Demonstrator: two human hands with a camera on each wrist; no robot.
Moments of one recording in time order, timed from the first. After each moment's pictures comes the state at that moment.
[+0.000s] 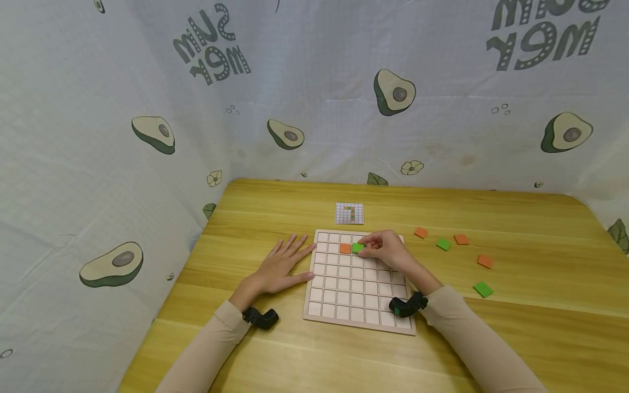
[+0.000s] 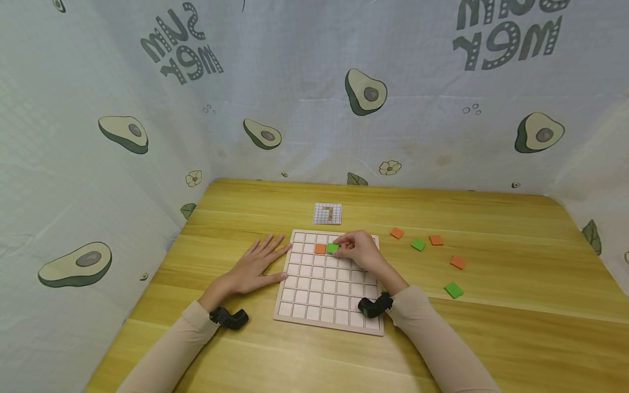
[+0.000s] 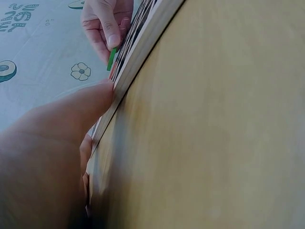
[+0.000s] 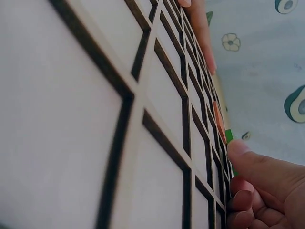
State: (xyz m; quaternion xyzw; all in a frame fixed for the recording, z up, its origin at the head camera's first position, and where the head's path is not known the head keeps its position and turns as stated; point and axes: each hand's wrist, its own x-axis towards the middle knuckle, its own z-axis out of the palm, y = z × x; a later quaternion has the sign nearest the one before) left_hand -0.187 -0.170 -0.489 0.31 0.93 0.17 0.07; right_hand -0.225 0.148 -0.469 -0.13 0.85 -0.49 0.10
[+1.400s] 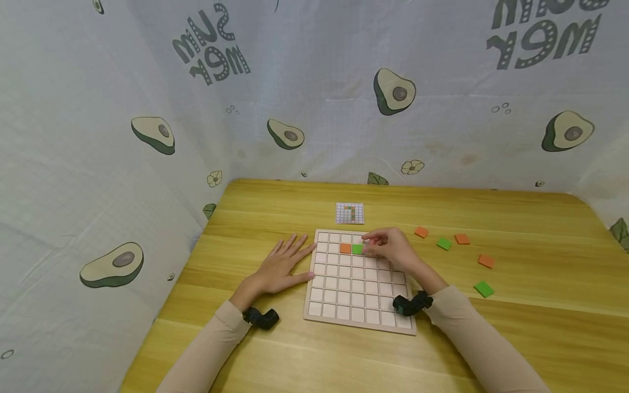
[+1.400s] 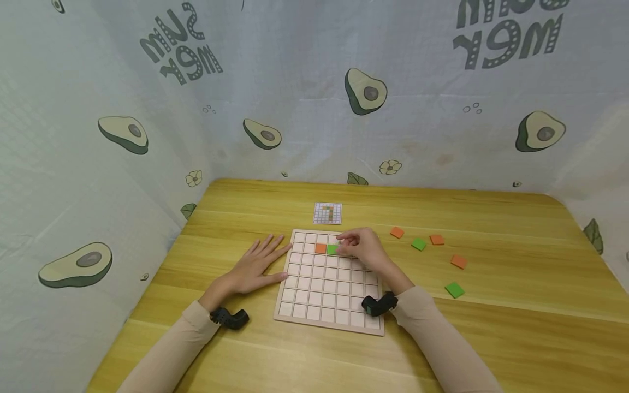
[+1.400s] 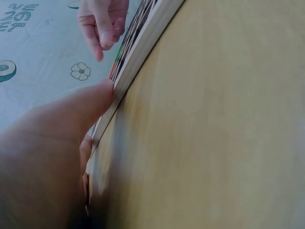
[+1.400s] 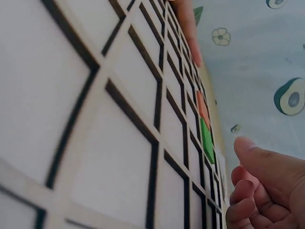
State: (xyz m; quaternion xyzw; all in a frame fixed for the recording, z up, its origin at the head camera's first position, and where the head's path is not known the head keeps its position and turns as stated) left_hand -0.189 -0.170 -0.490 0.31 0.94 0.16 0.08; right_hand -0.224 0.158 -0.464 -0.14 0.85 -0.50 0.08
